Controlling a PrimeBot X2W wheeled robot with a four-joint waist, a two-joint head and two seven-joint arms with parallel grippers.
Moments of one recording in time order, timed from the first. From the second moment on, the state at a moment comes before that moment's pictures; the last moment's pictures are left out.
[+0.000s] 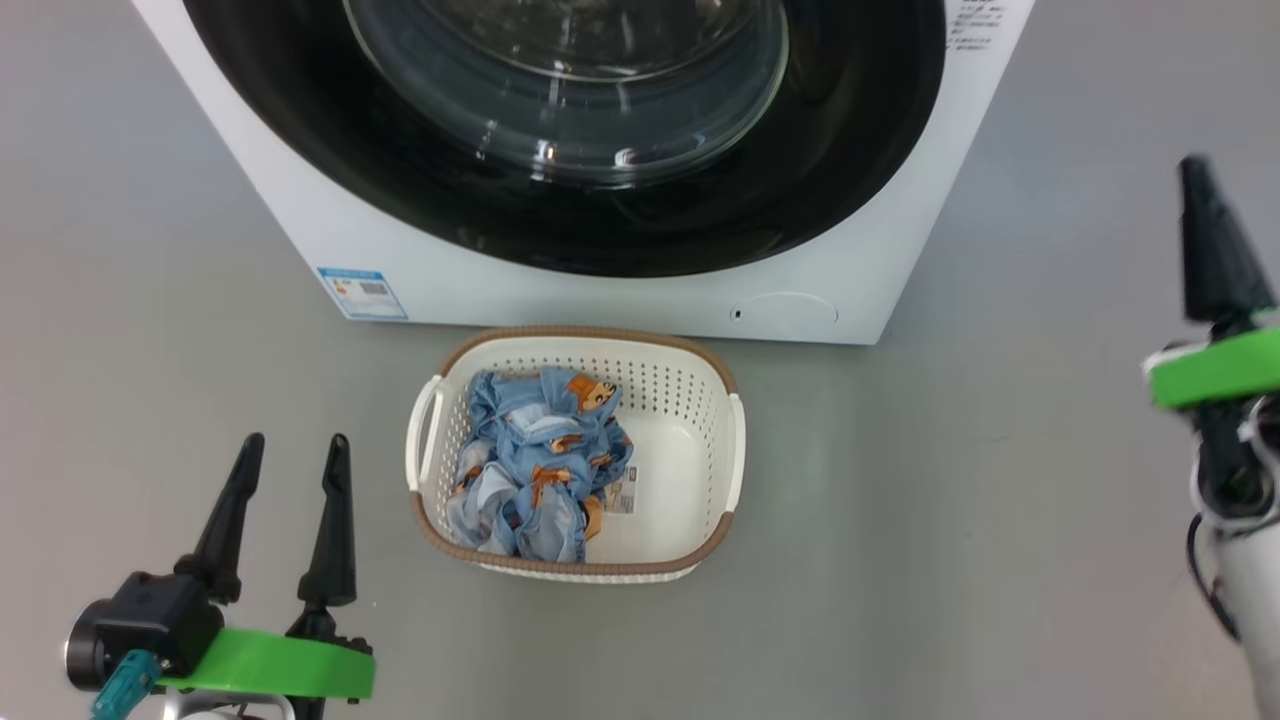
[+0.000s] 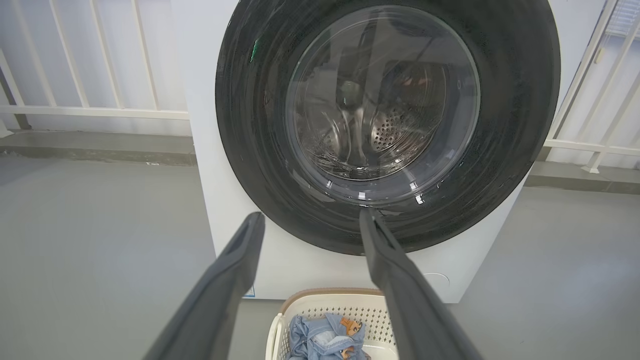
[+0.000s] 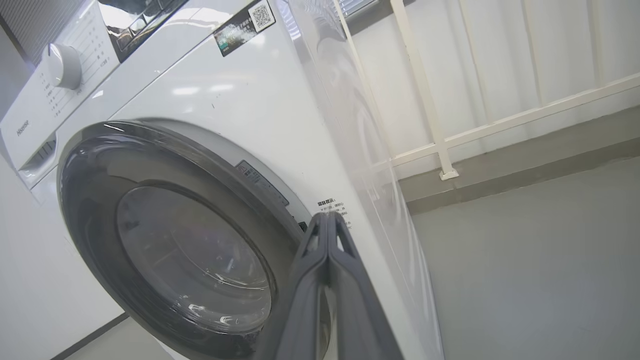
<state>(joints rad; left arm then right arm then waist) -0.13 0.07 -0.06 0.11 -0.23 -0.13 -0.25 -0.54 -0.36 0.05 0.37 0.79 0.13 -0.25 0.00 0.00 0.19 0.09</state>
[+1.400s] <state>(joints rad) -0.24 0.06 -0.06 0.09 -0.24 -0.13 -0.25 -1.09 -0.51 0.16 0.62 1.45 0.13 0.27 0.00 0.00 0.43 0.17</state>
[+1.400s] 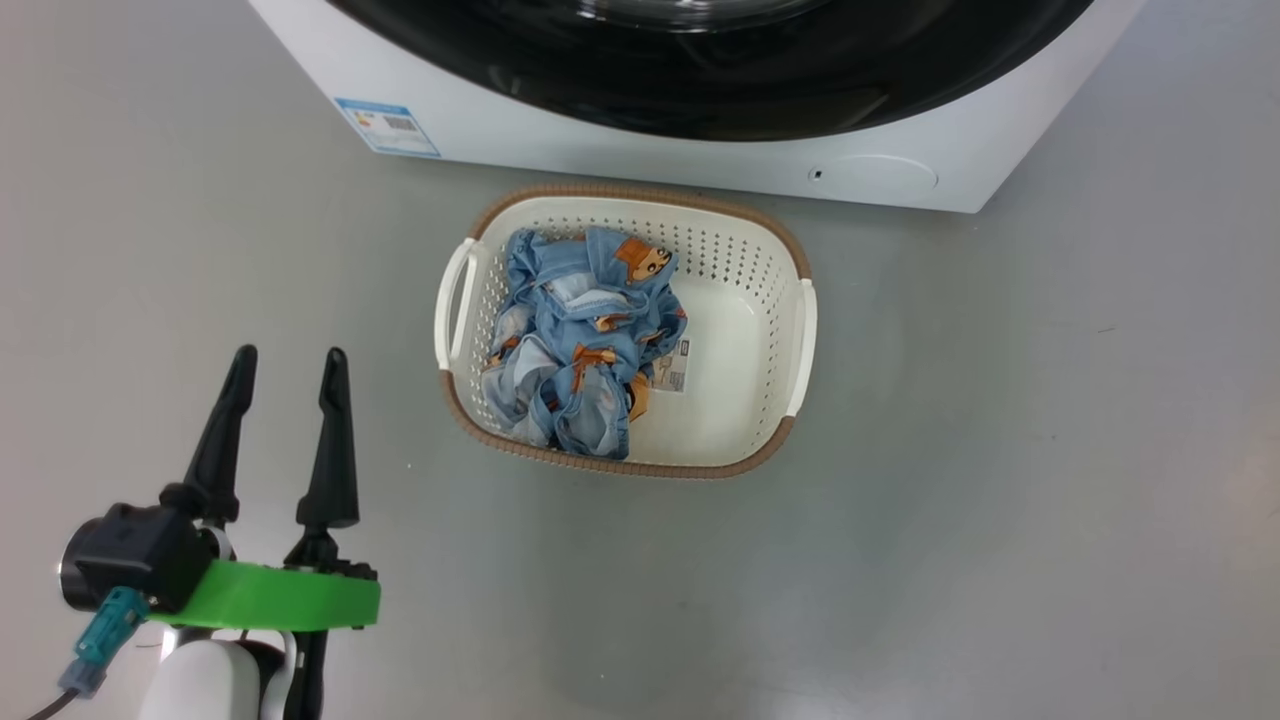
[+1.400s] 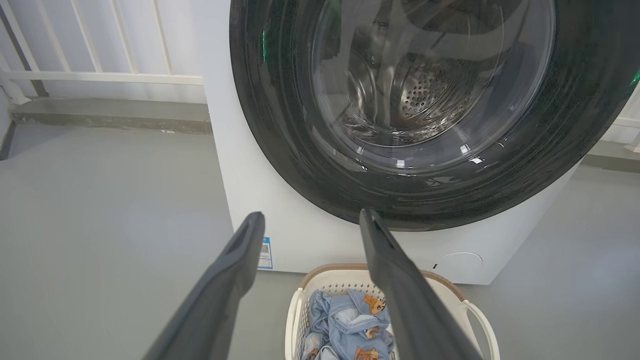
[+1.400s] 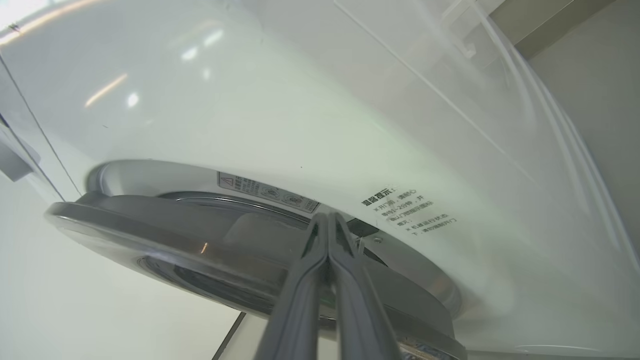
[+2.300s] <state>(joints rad) -0.27 0.03 -0.07 0.09 -0.25 -0.13 -0.25 -1.27 -0.50 0.24 0.74 1.50 0.13 0.48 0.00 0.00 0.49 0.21</state>
